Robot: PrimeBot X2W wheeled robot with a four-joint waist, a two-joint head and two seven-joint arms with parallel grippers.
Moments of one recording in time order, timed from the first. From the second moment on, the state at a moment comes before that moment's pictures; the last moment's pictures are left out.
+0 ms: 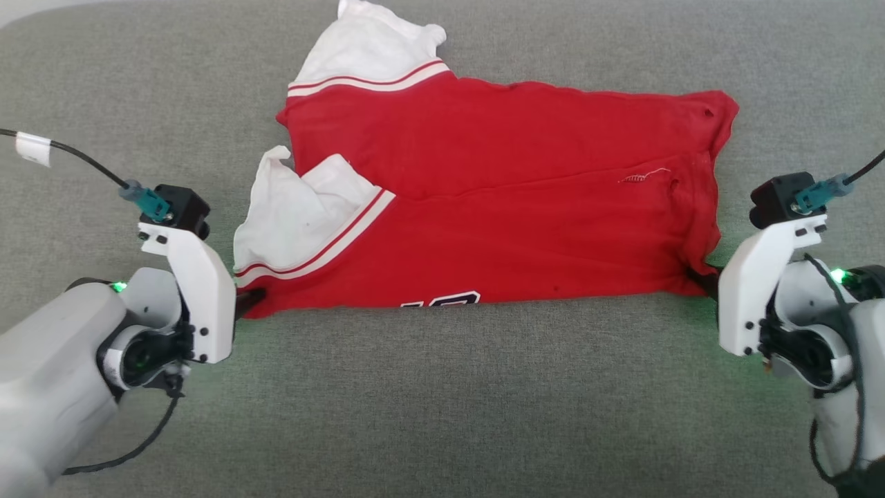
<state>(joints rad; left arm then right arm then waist) -0.88 0.77 -1.16 0.44 -1.35 0.02 0.43 -0.44 -0.30 0.10 0.24 0.48 0.13 0.81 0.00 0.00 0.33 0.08</state>
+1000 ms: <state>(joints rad) -0.68 0.98 -1.21 -0.02 -1.36 0.26 0.42 -0.10 -0.25 -0.10 -0.13 0.48 0.13 1.06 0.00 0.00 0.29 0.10</state>
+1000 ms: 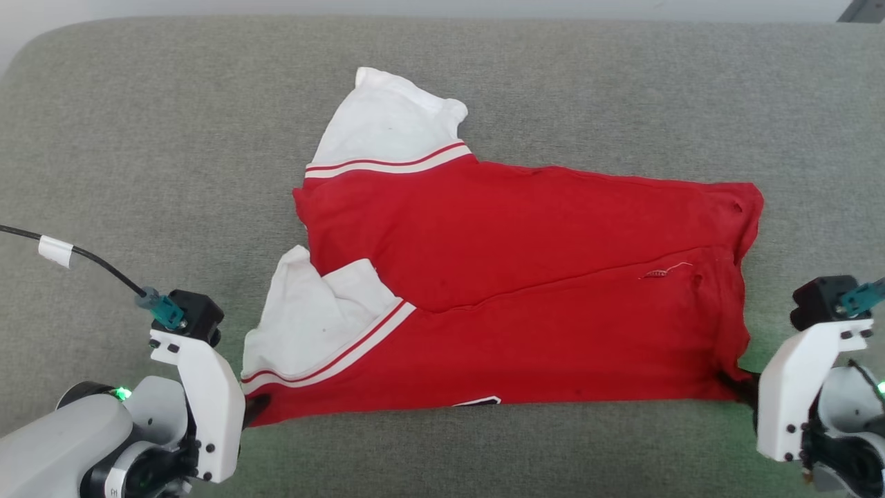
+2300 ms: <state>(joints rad) -1.22 0.94 -1.08 0.49 -1.12 -0.03 0.46 -0.30 -0.07 -0.02 -0.28 0.30 0.13 0.16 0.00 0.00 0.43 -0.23</state>
